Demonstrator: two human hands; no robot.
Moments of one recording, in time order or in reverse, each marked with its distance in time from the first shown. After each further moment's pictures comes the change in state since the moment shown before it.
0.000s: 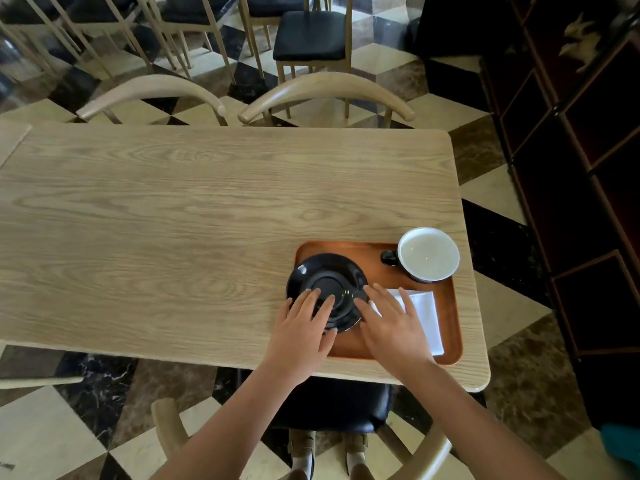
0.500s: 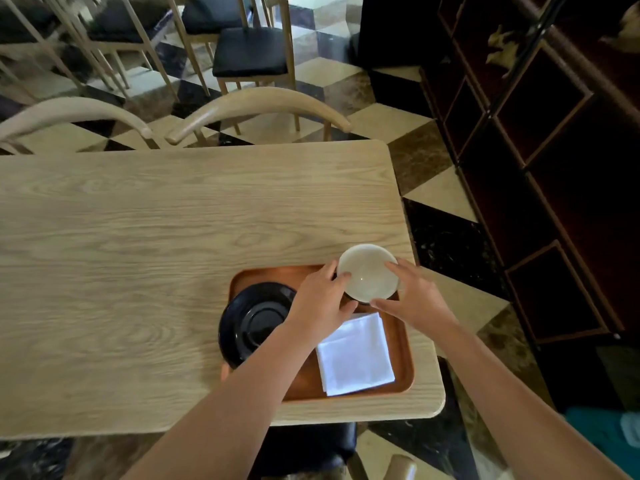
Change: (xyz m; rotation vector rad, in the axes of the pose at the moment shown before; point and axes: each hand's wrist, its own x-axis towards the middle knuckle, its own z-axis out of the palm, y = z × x) left_hand 0.143 0.084 0.004 -0.163 0.073 0.219; right_hand 0.032 0.140 -0.031 0.556 -0.146 0.485
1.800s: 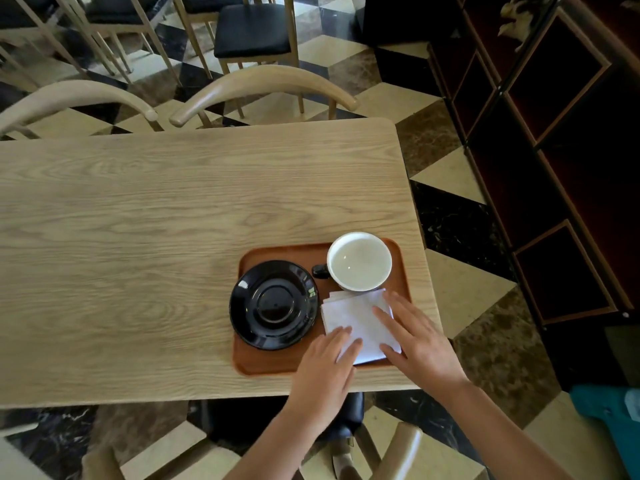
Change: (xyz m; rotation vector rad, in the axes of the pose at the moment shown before) left_hand -0.132 0.023 0.058 0.015 0.054 0.120; right_hand -0.084 0.045 0.063 -0.335 0.144 -0.506
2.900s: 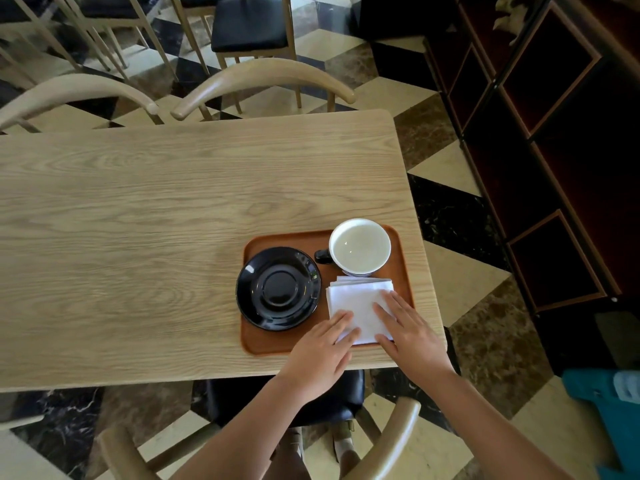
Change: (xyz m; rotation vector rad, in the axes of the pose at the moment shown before) left_hand -0.008 -0.023 -0.003 0.006 -0.177 0.123; right_hand -0.018 -0.017 0.020 -0.101 -0.077 0.137
